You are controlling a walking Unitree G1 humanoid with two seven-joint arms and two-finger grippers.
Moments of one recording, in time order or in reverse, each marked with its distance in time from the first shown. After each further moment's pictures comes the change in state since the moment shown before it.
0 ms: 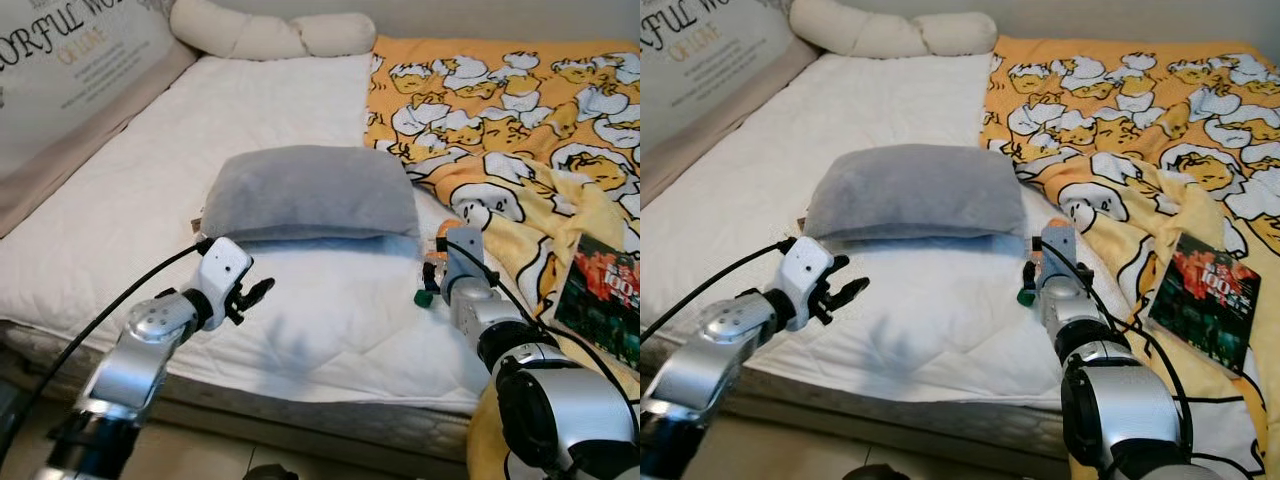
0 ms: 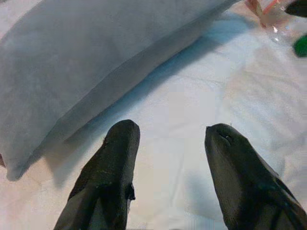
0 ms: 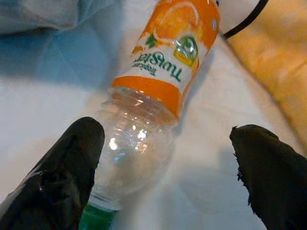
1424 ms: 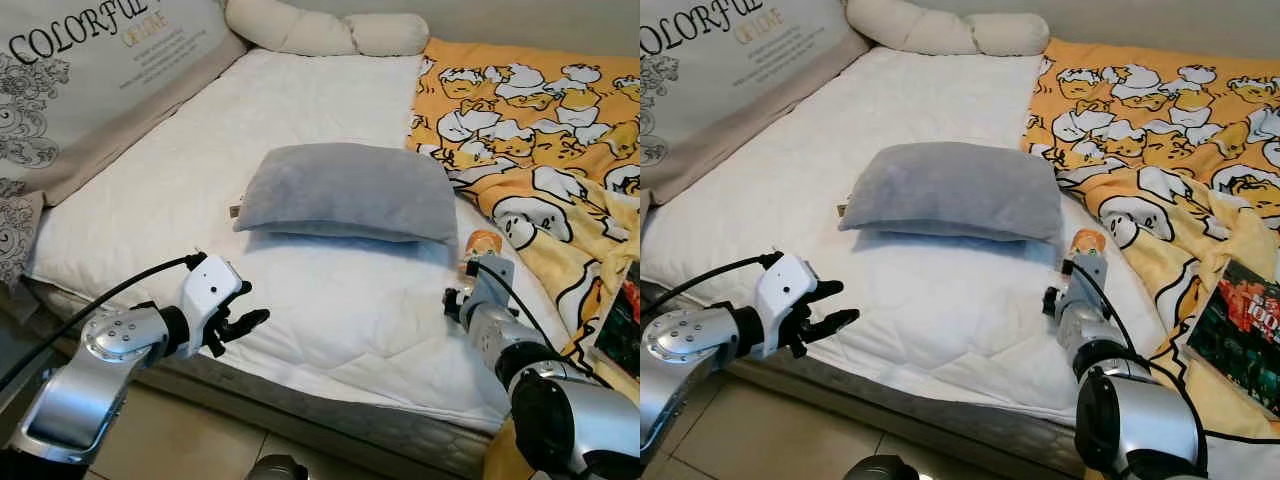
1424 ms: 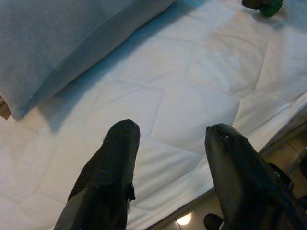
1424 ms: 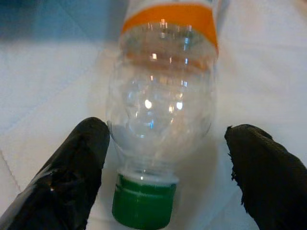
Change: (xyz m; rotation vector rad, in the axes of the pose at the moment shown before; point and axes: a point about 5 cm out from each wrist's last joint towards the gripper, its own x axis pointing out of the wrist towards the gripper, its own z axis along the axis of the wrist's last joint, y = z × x) left arm -0.041 -0.012 0.015 0.043 0.076 -0.176; right arm 0.001 -0.029 -0.039 0.214 0.135 -0.063
